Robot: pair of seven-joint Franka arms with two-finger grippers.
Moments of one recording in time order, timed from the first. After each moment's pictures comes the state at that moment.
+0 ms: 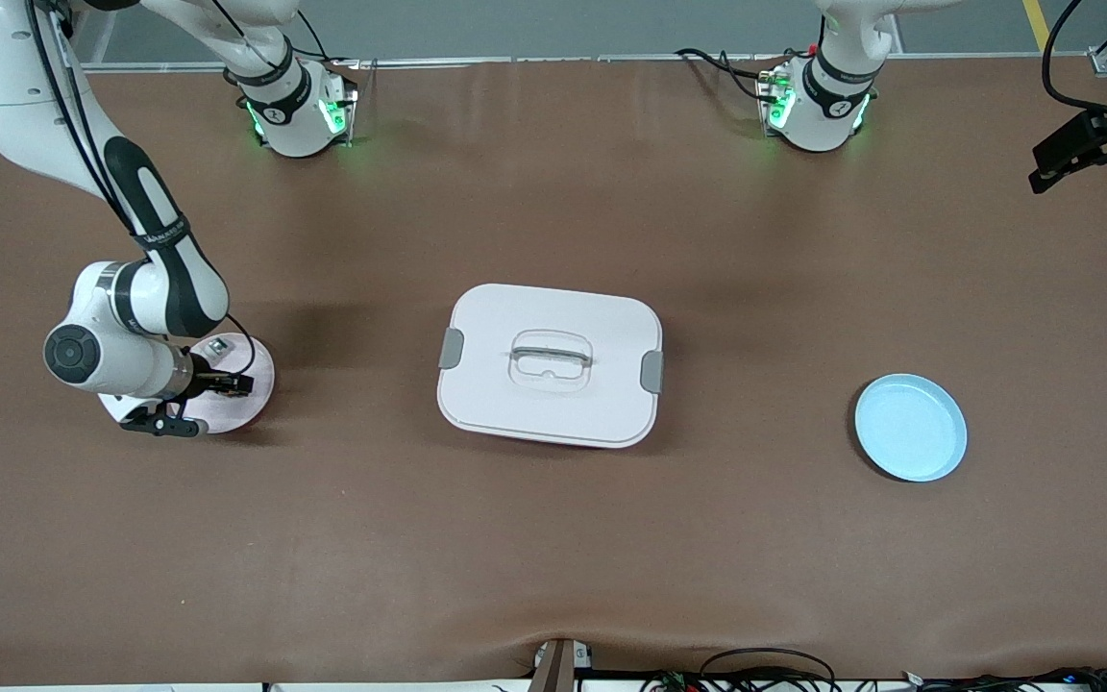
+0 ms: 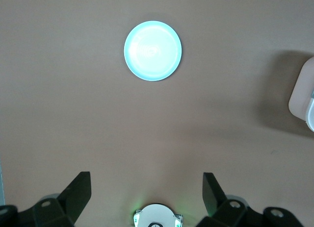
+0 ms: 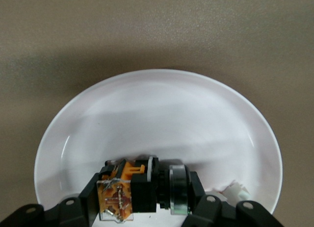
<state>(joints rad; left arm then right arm) 0.06 -0.07 -0.10 -1.48 0.06 1.35 -0.12 -0.14 0.53 0.04 -2.00 -0.06 2.36 0.07</state>
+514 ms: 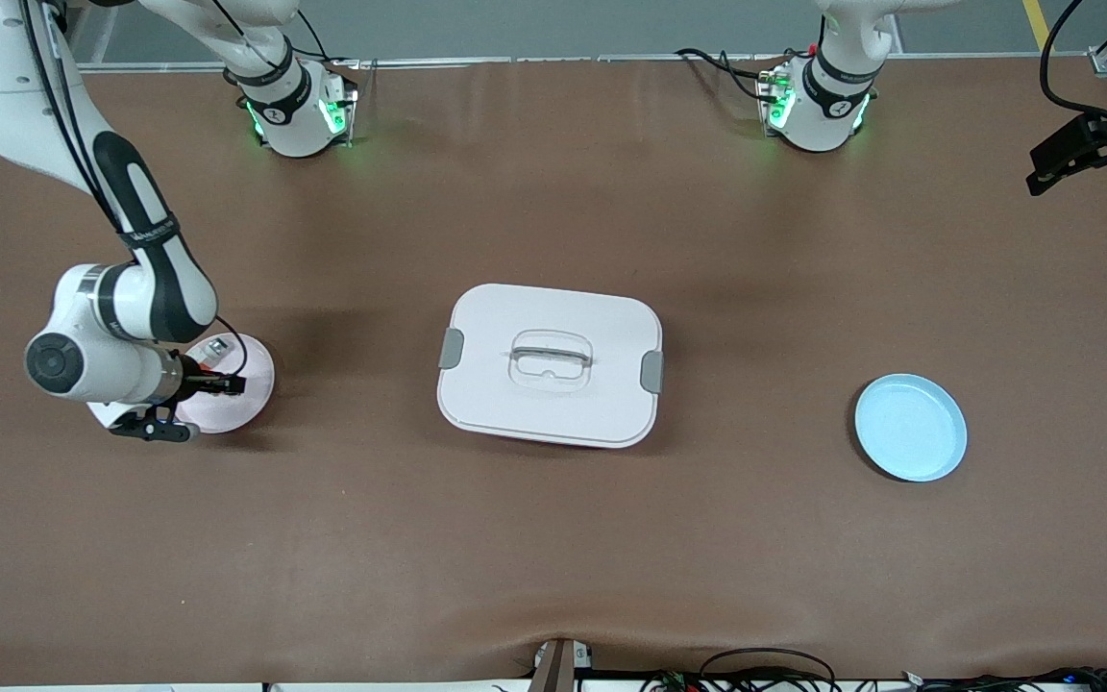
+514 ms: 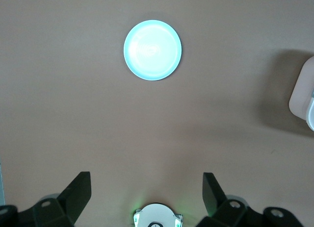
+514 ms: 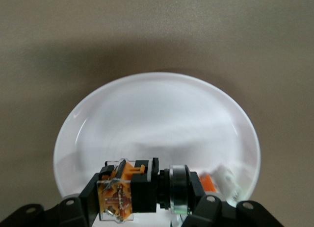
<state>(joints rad) 0.06 -0.07 -0.10 -1.48 0.06 1.35 -0.12 -0.13 0.50 0.05 -1.89 -0.07 2.13 0.07</state>
